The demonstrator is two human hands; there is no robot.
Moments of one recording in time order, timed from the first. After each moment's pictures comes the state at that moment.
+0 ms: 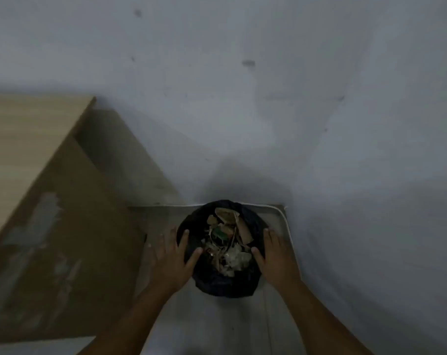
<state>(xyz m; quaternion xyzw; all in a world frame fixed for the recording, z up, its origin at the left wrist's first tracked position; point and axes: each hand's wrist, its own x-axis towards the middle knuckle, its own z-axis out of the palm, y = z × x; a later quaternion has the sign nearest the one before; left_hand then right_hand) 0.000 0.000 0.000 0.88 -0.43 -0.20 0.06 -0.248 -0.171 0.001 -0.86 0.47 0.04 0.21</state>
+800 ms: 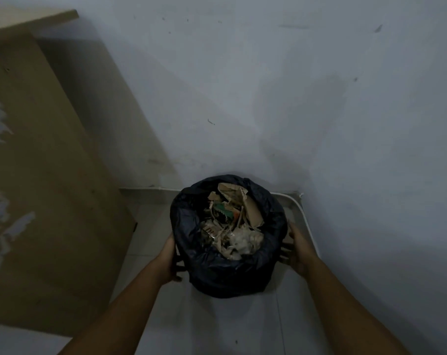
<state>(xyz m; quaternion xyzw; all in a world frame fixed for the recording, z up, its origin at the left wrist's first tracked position) 0.014 -0.027 -0.173 0.67 0.07 -0.57 0.46 -0.260 -0.237 -0.187 -0.34 0.58 -0.18 0.72</state>
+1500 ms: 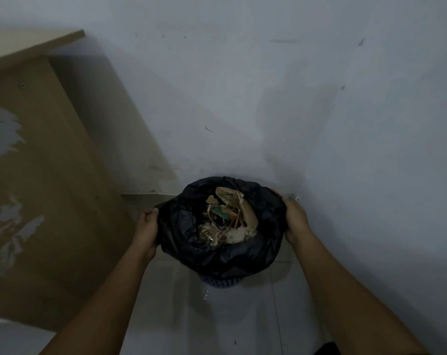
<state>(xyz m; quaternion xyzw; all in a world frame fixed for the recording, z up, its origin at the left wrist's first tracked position) 0.065 -0.026 -0.136 0.68 -0.05 -0.34 0.65 -0.227 -0.261 -0.117 -0.38 0.45 -0.35 0.73</state>
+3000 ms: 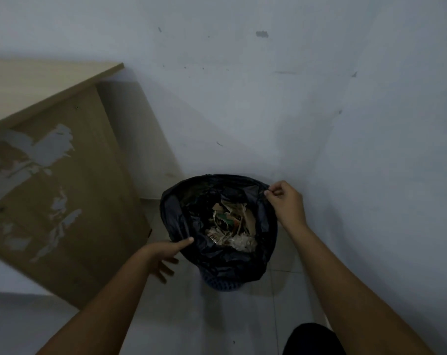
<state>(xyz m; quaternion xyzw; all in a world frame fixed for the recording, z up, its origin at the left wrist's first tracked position) 0.011 0.025 -0.065 0.79 -0.07 -0.55 0.25 -0.216 -0.243 -0.034 -0.73 0.42 -0.38 0.39</state>
